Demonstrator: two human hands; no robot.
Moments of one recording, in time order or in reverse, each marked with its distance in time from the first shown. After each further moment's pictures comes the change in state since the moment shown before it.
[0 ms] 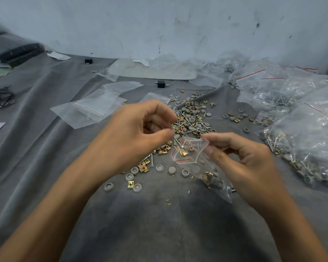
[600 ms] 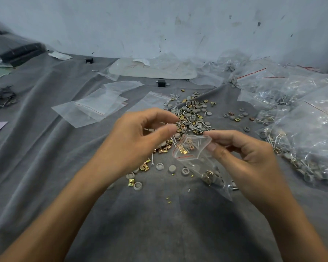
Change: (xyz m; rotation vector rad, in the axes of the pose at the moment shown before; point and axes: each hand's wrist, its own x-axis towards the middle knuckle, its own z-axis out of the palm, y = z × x) left_hand -0.004 -0.012 0.011 0.038 0.081 -0.028; right_hand 0.001 0.001 -0.002 0.025 0.030 0.019
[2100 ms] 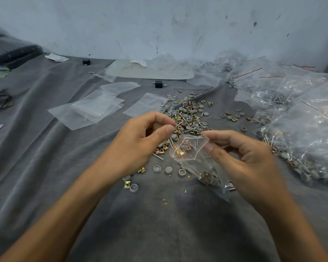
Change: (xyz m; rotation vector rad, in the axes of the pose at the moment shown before) left_hand 0.009 -0.013 0.013 -0.093 -0.060 -0.034; right_hand 0.000 0.002 -0.003 0.005 0.004 0.003
